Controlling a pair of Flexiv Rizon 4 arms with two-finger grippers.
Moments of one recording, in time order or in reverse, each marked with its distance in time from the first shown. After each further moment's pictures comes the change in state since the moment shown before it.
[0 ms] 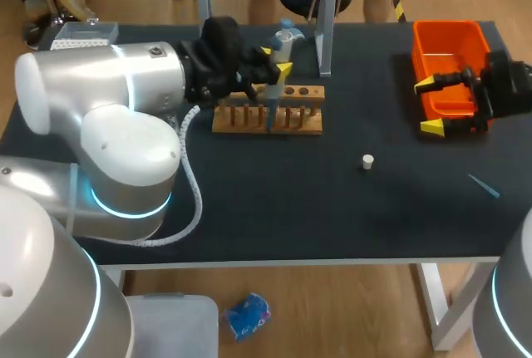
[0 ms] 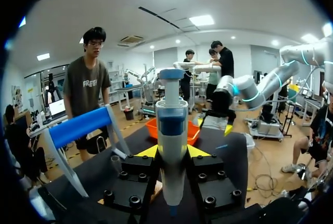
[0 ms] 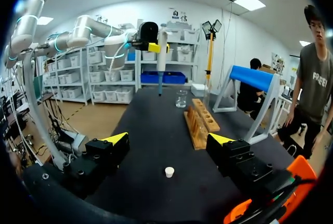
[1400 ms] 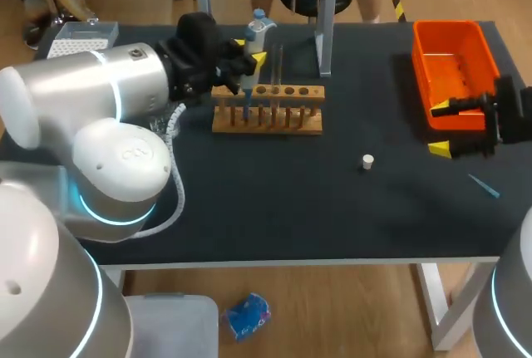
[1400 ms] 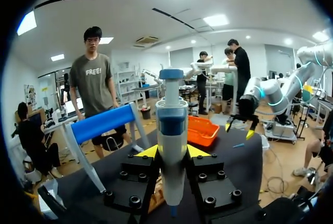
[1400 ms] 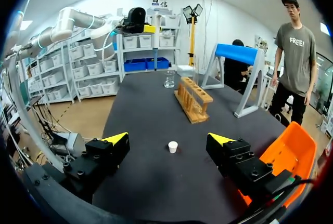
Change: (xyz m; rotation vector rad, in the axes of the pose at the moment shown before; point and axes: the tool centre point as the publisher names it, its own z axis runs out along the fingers) left arm -0.040 0.008 -0.027 -0.003 -0.148 -0.012; right arm 0.021 -0.045 -0.015 0.109 -0.140 0.107
